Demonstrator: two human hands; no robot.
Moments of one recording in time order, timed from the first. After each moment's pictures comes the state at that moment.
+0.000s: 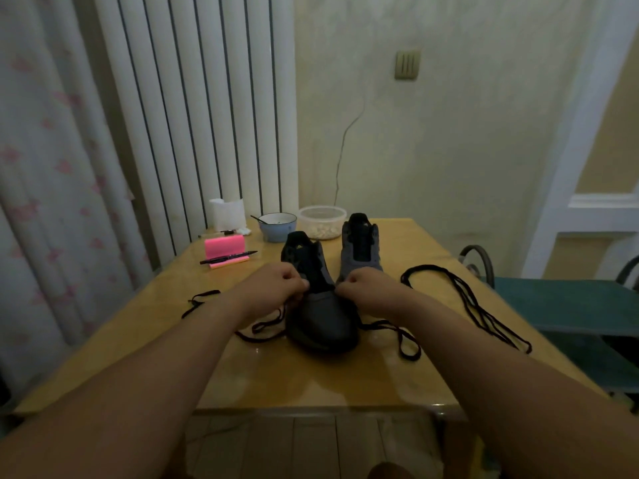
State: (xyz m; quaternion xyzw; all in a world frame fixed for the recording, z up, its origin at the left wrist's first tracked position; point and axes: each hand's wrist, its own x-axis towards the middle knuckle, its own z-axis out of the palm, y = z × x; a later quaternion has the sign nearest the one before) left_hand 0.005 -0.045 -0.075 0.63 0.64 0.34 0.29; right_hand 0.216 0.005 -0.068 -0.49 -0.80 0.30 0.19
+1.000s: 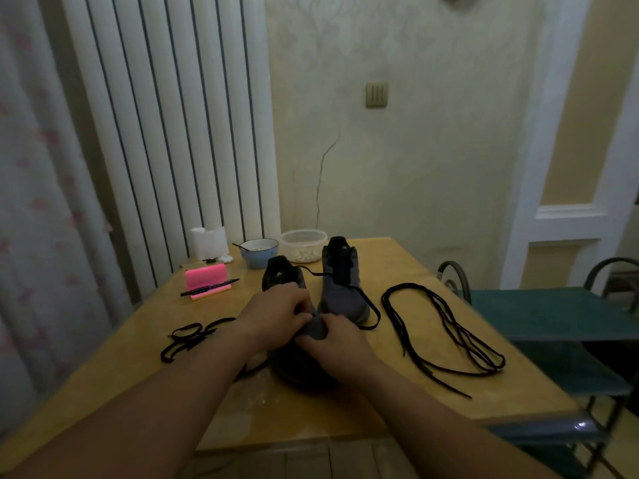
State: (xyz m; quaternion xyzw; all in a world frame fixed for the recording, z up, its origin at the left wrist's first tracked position) left_hand 0.035 -0.029 -0.068 0.78 0.60 0.18 -0.01; right_hand 0.200 -0.025 -0.117 -0.47 -0.79 0.27 0.28
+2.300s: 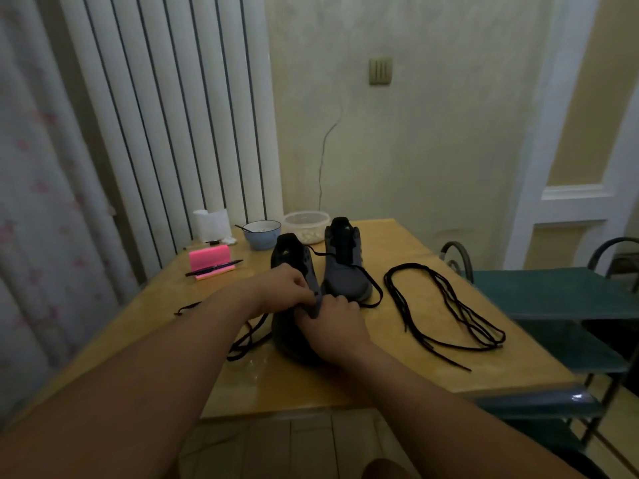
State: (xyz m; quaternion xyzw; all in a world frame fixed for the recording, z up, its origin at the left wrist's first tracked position) left_hand 0.037 -0.022 -0.054 0.70 0.65 0.18 0.25; right_hand 0.175 -0.010 -0.142 -0.54 -0.79 0.12 0.27
